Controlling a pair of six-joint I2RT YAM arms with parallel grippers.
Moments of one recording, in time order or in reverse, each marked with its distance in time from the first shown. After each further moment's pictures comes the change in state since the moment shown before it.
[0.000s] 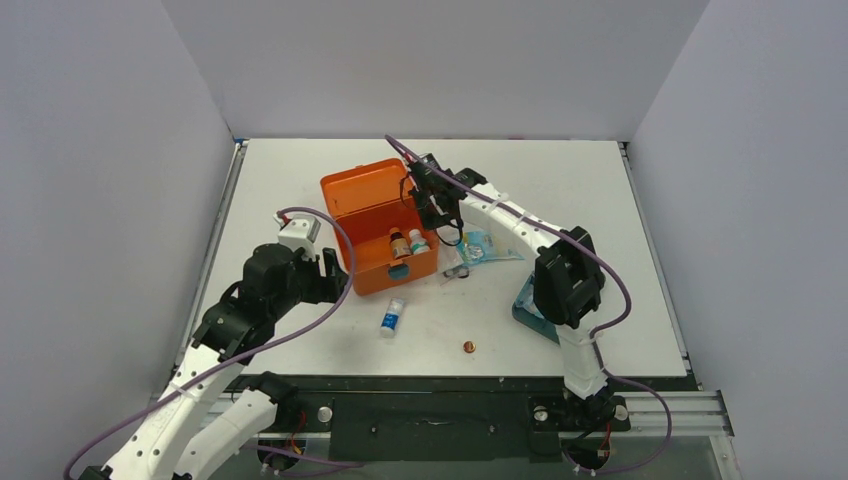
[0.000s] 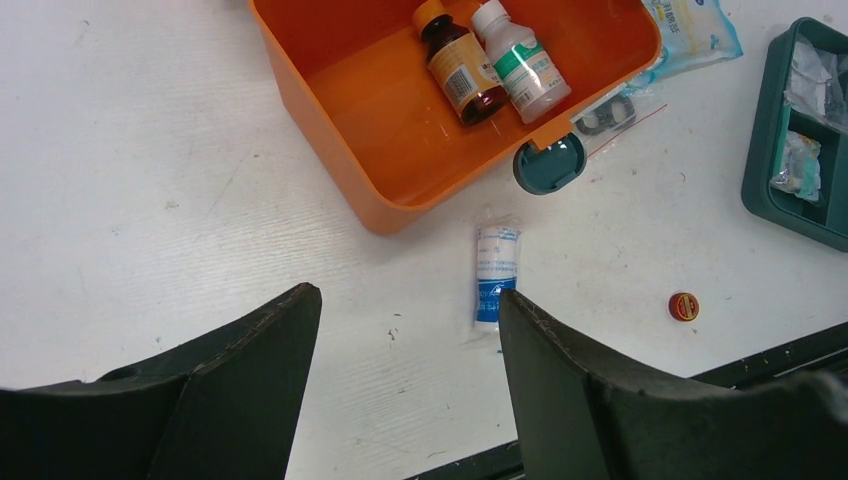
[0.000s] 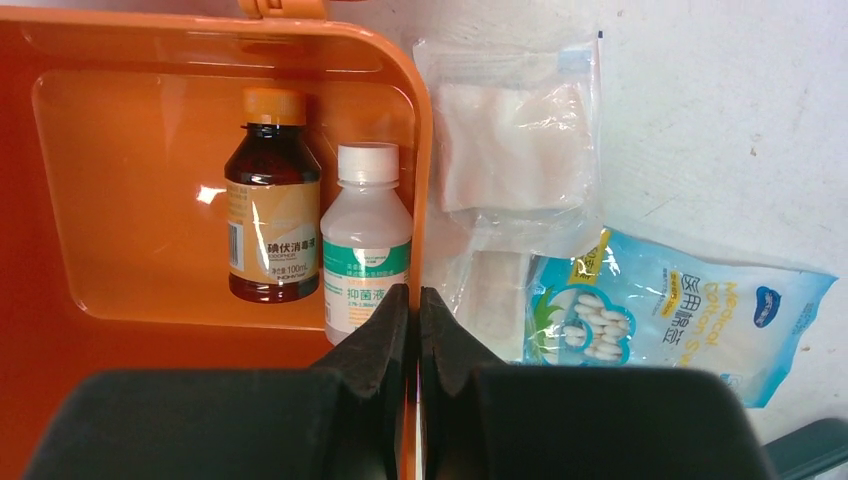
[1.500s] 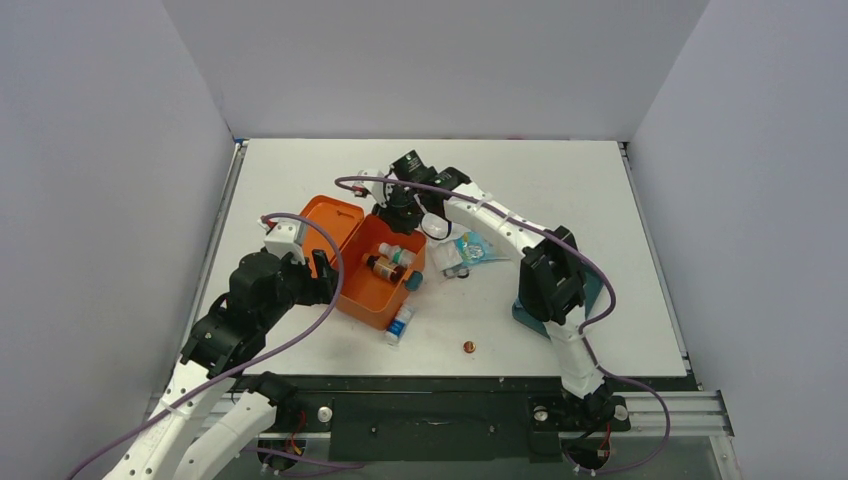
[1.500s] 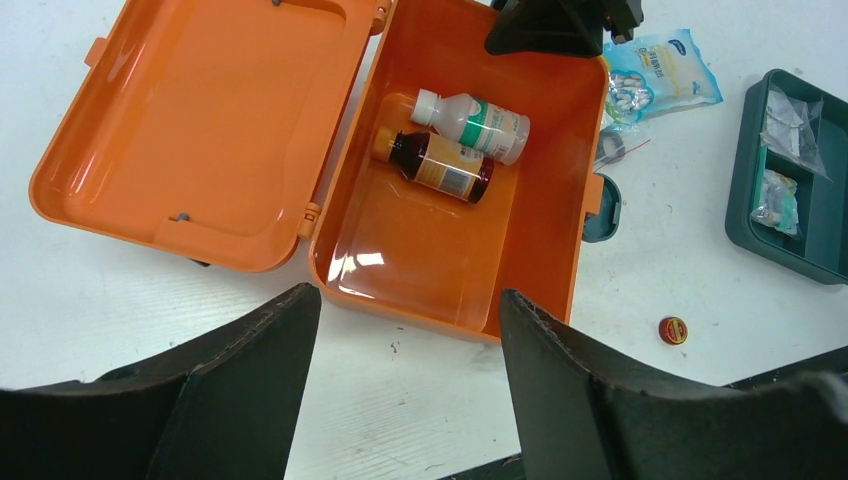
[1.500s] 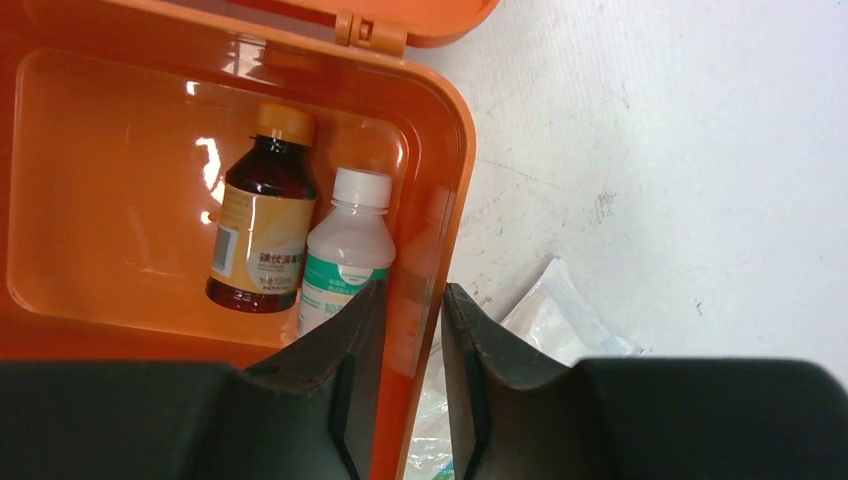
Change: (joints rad) left arm 0.000 -0.083 0.000 -0.004 -0.043 -0.017; right arm 0.043 0.099 0.143 0.048 -0.407 -0.787
